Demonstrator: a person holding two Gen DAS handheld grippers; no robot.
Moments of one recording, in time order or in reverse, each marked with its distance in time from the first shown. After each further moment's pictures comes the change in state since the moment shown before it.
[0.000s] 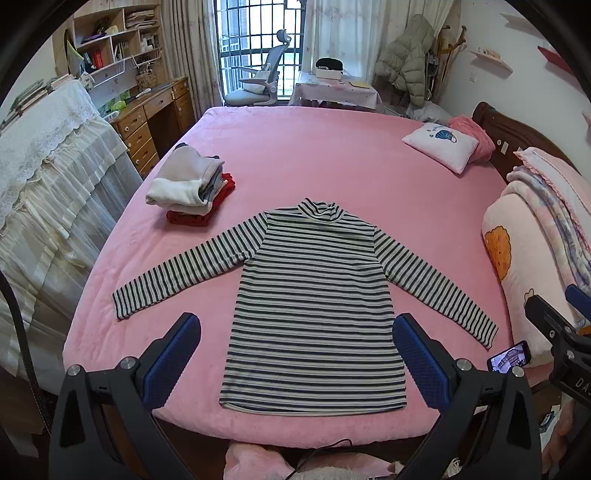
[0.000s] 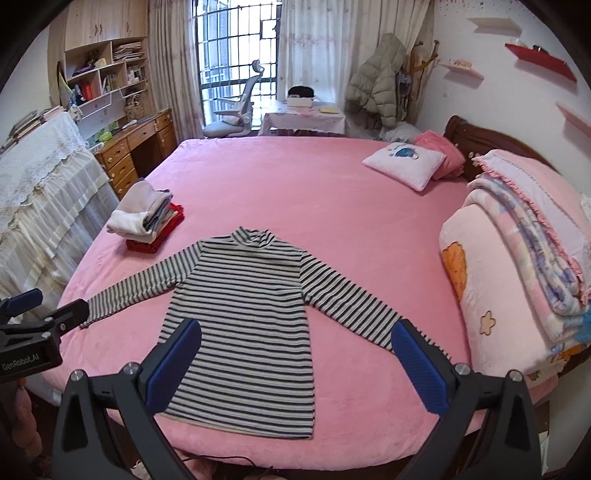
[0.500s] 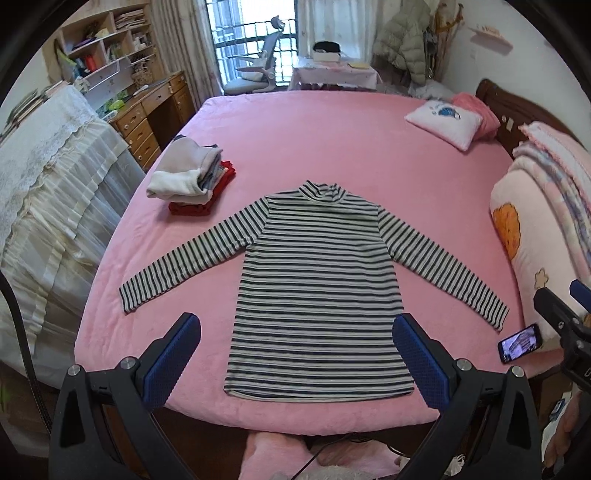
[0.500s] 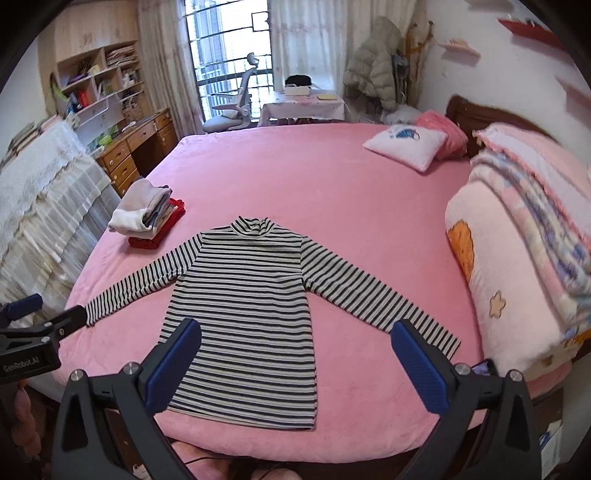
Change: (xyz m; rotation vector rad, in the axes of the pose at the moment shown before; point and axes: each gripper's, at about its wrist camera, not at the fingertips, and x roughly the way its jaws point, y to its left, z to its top) left arm 0.015 -0.028 -0.005 0.059 0.072 0.047; right arm 0.016 -0.036 -0.016 0.066 0.038 0.044
